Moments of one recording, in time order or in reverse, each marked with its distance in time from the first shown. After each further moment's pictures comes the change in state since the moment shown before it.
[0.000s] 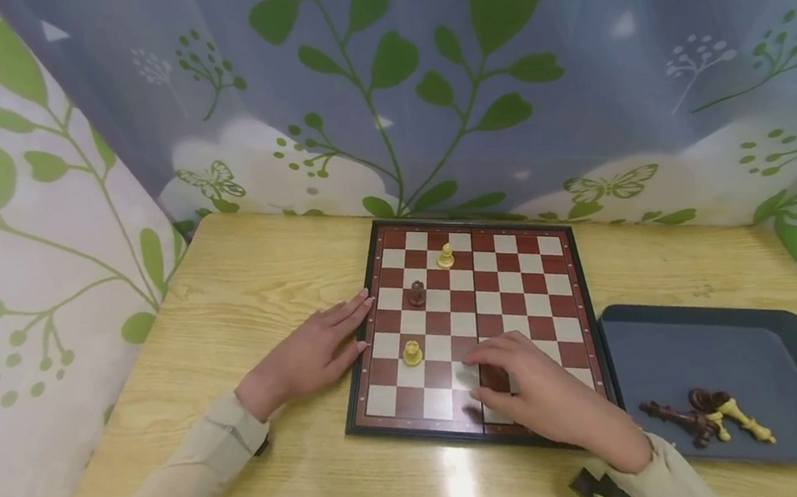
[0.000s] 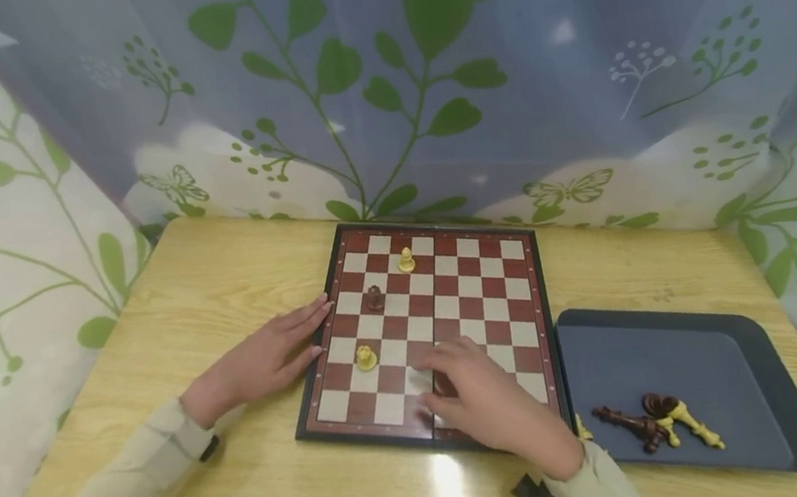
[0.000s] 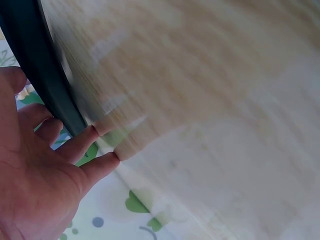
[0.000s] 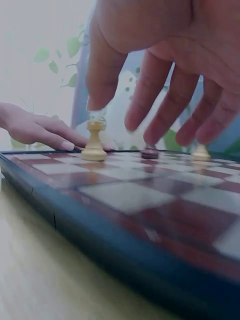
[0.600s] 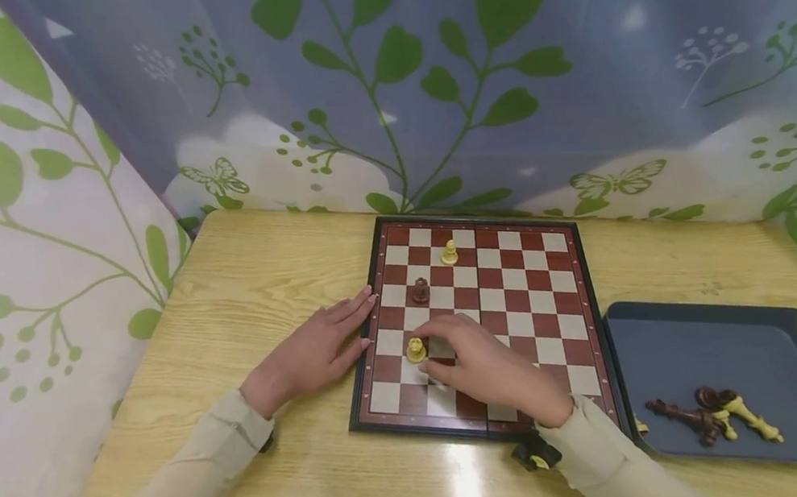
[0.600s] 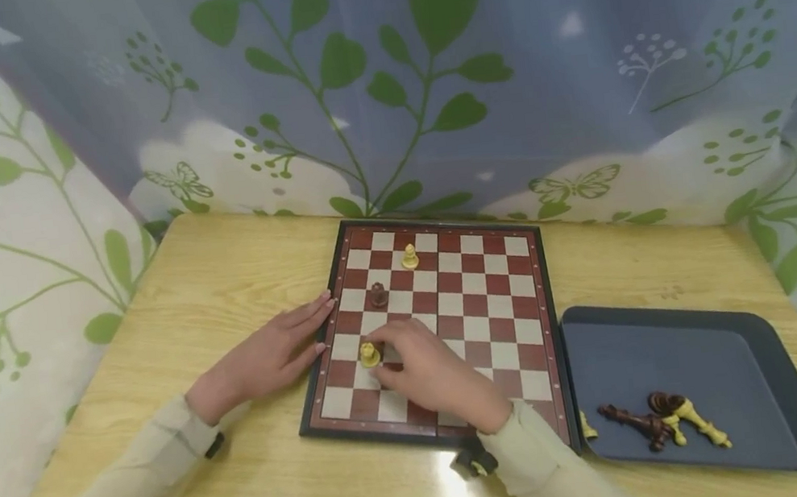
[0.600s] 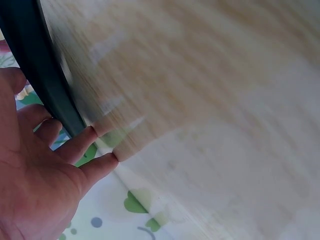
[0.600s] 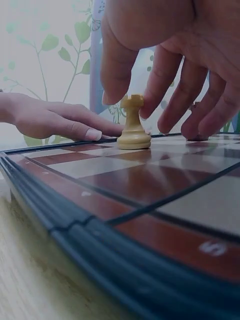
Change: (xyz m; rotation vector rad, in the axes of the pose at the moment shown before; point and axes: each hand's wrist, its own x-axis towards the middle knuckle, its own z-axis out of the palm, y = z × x) left_hand 0.001 0.002 0.000 -0.002 -0.023 -0.038; right_hand 0.063 -0.018 0.027 0.117 -0.037 -0.021
